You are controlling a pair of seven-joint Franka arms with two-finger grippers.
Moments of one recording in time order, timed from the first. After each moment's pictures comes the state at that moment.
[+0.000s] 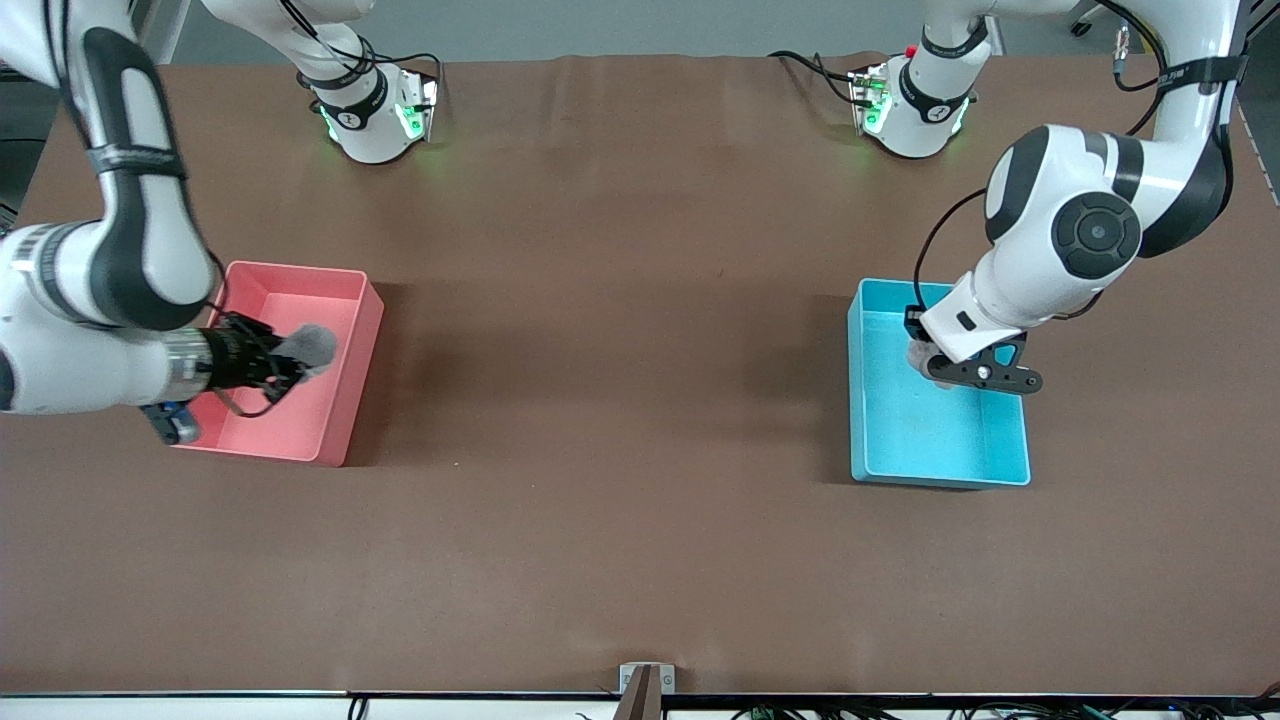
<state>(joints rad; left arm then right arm) -0.16 0.15 -0.09 -1.99 0.05 2.02 -0.04 0.11 0.37 -0.06 -1.62 0.25 1.63 0.98</state>
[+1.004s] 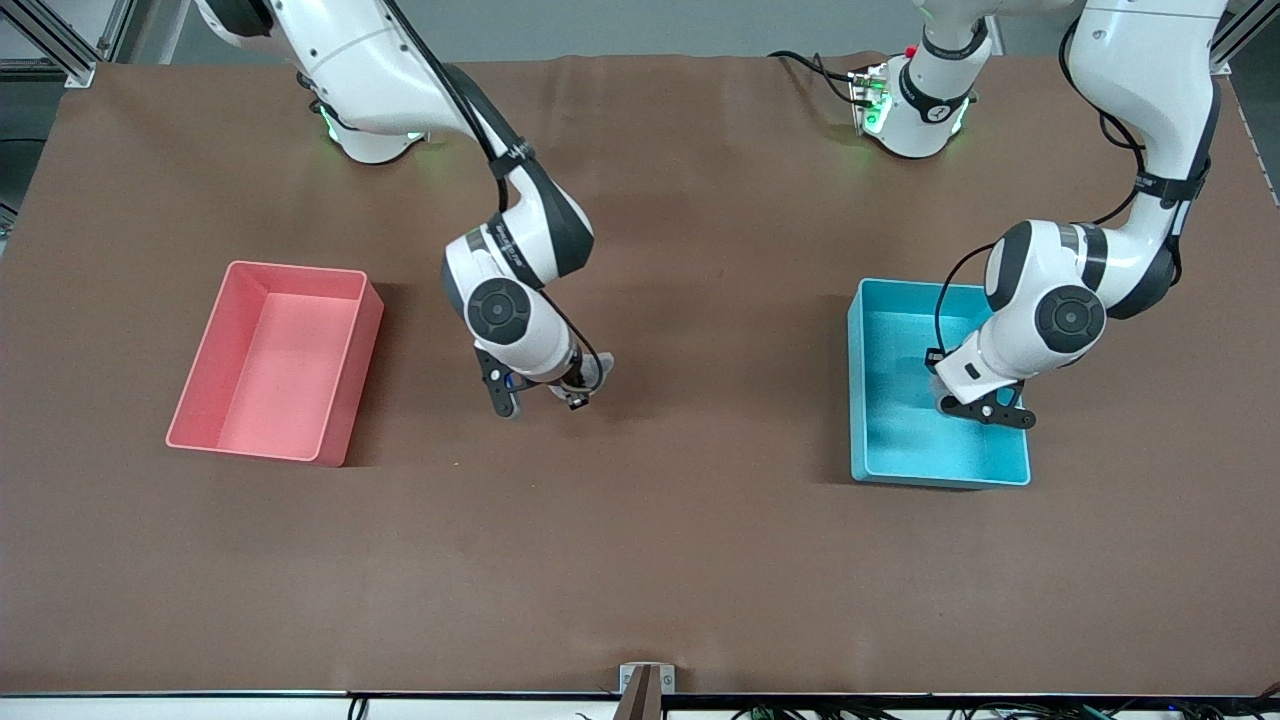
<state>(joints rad) -0.02 0.36 -0.09 -2.10 0.15 2.30 0.03 0.67 0.67 -0.05 -1.61 0.24 2.27 1.66</state>
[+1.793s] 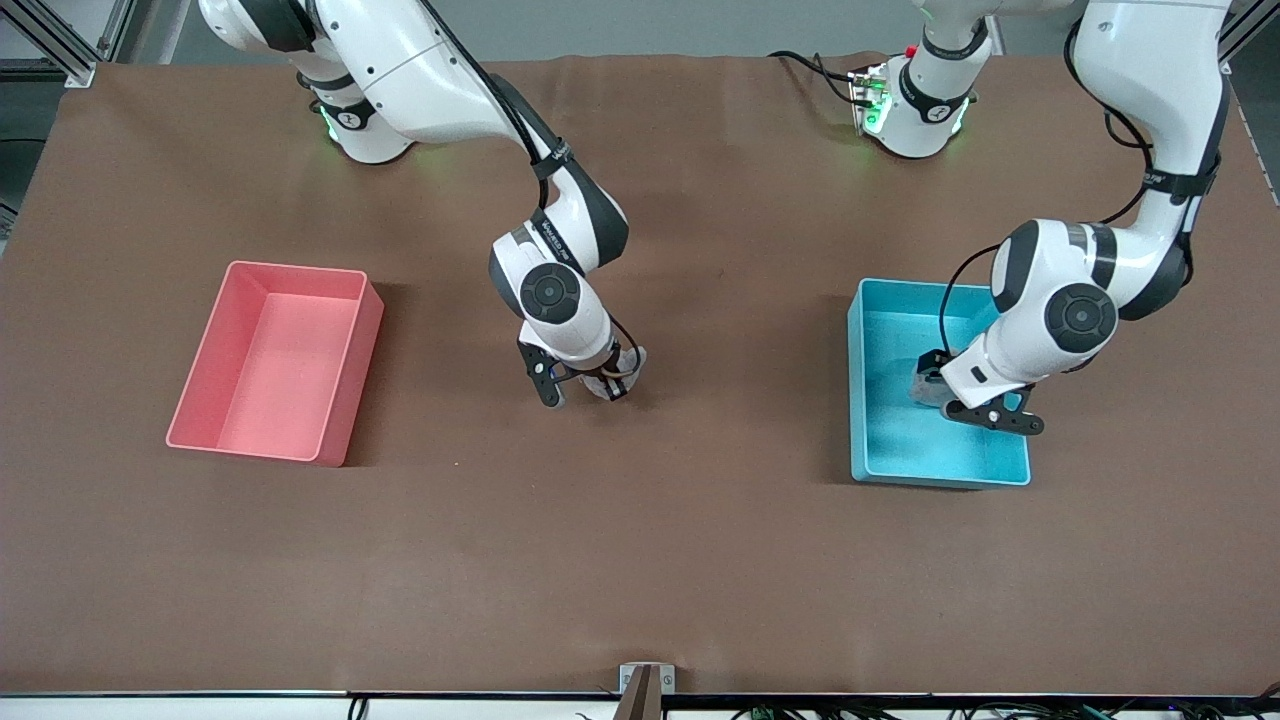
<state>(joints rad) -0.02 0.31 -0.11 -2.04 0.15 2.23 0.03 0.74 0.72 -0.06 -1.60 0.24 2.36 1.66</state>
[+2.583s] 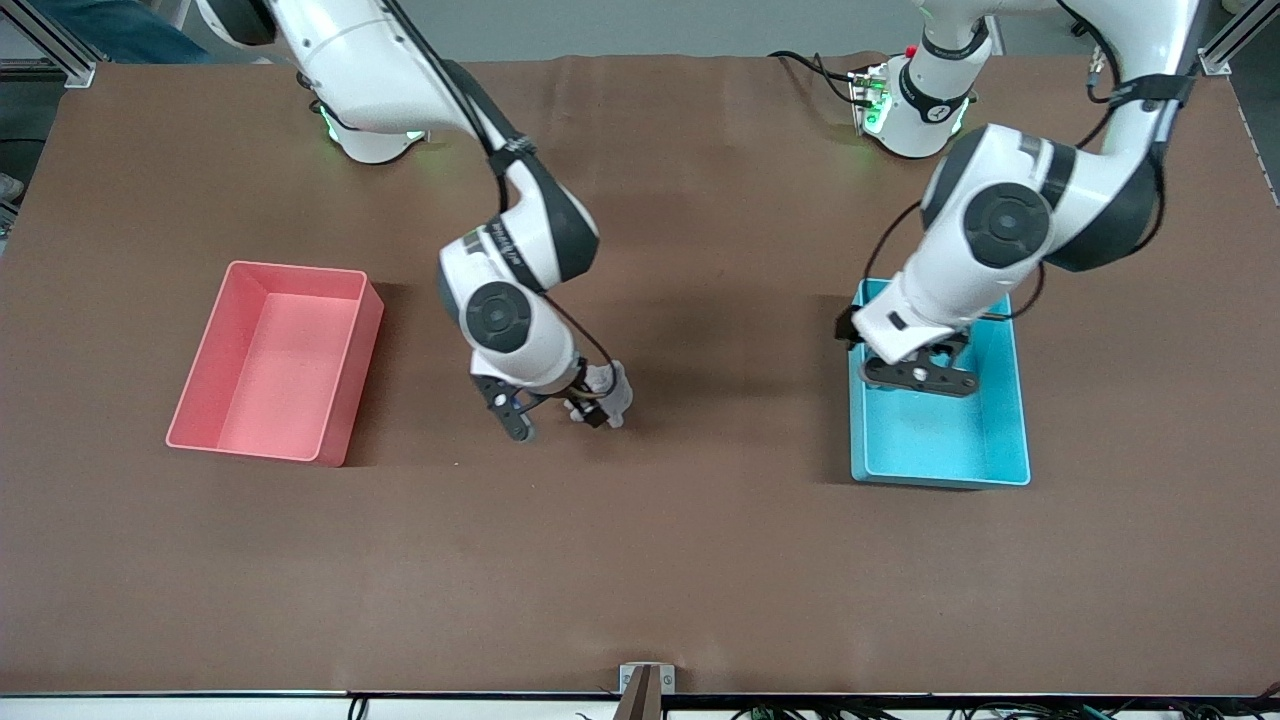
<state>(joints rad) -0.04 0.23 -0.43 -1.83 0.11 1.98 -0.34 0.61 0.64 -0.10 -1.42 0.23 1.98 1.29</state>
